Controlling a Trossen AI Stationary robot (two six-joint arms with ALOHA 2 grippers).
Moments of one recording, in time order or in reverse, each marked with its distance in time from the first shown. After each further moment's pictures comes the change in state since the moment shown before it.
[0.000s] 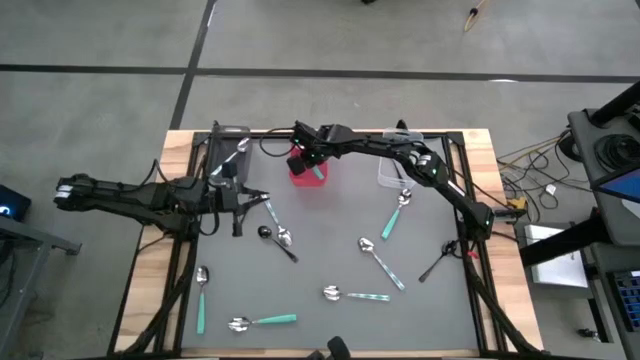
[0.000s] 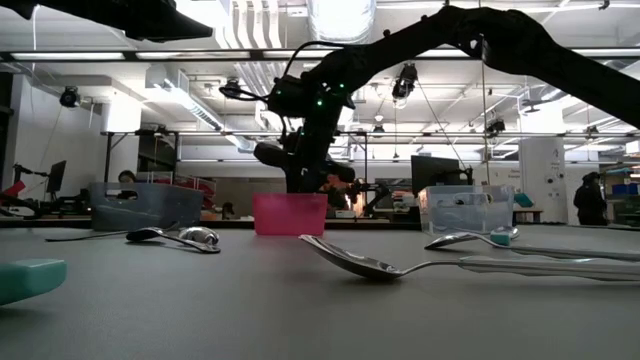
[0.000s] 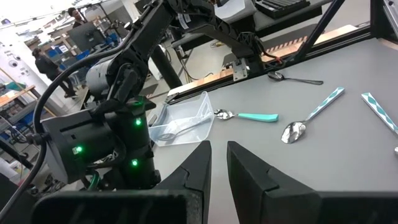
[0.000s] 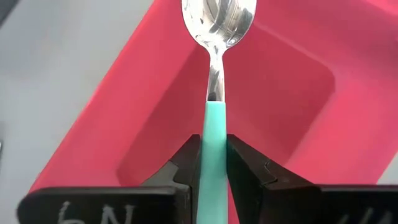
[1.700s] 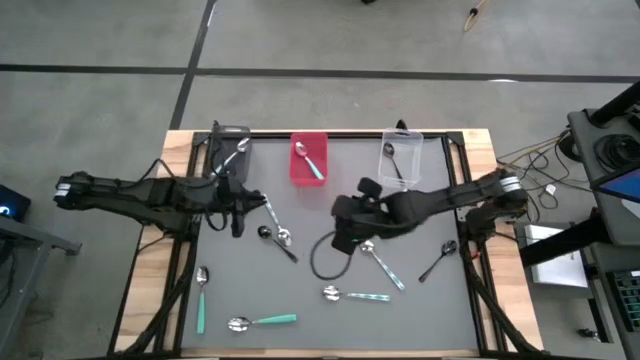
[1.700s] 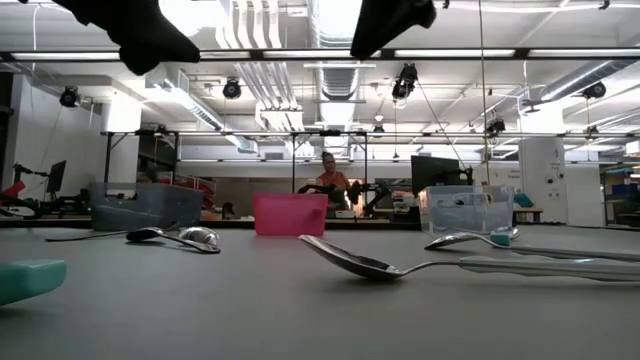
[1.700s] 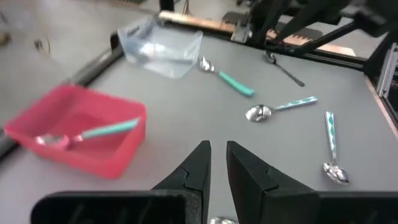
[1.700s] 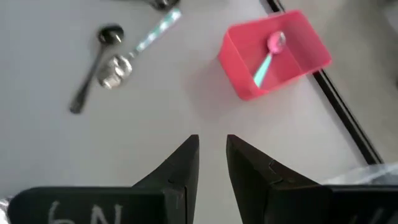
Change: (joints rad) left arm 0.000 0.059 0.121 -0.326 0.000 -0.633; right arm 0.625 -0.688 -0.527 -0.137 0.432 -0.108
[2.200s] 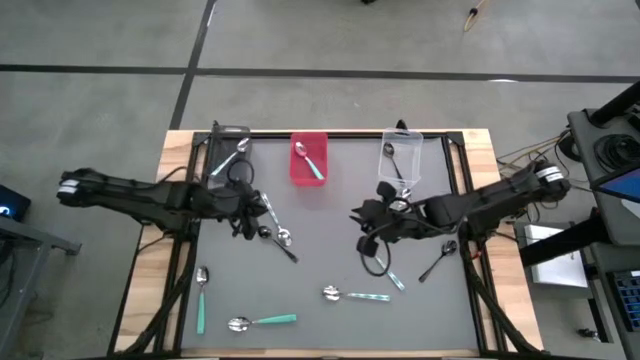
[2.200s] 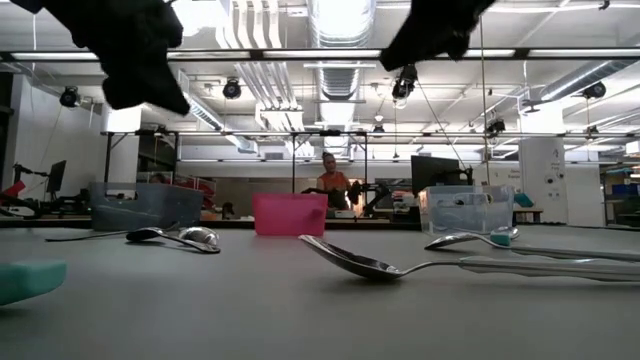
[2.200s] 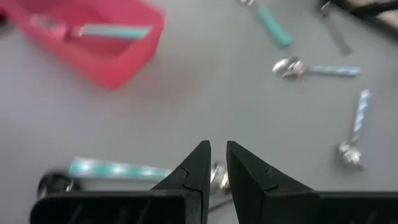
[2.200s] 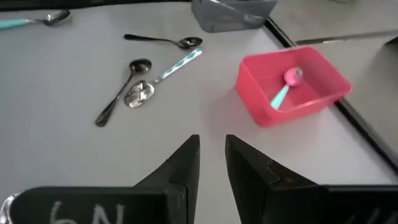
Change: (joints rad) left arm 0.000 0.160 0.001 -0.151 0.003 -0.357; right arm 0.031 -0.354 -0.603 0.594 0.001 -0.148
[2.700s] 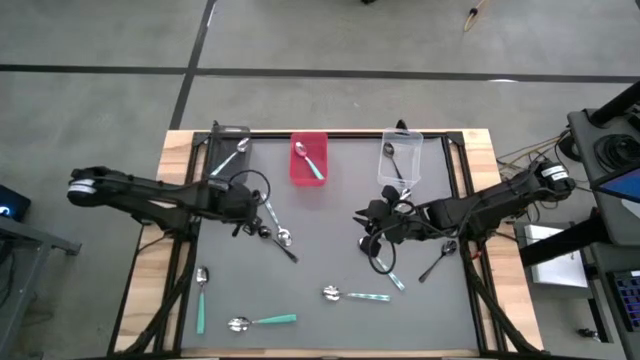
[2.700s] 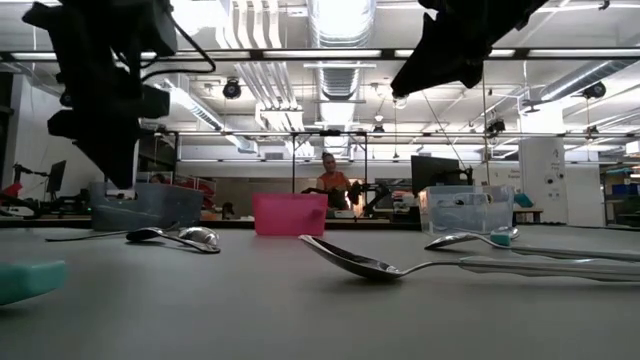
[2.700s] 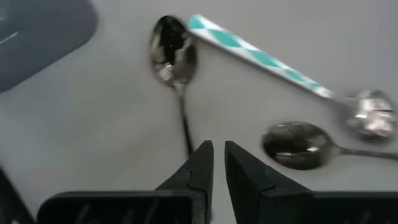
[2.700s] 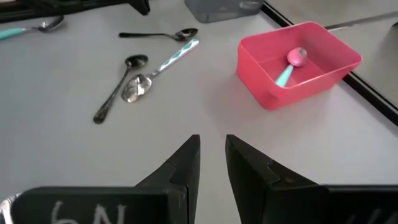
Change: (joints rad) left arm 0.077 0.238 -0.002 -0.361 0.001 -0.361; right arm 0.000 -0.044 -0.163 0.151 0.001 0.070
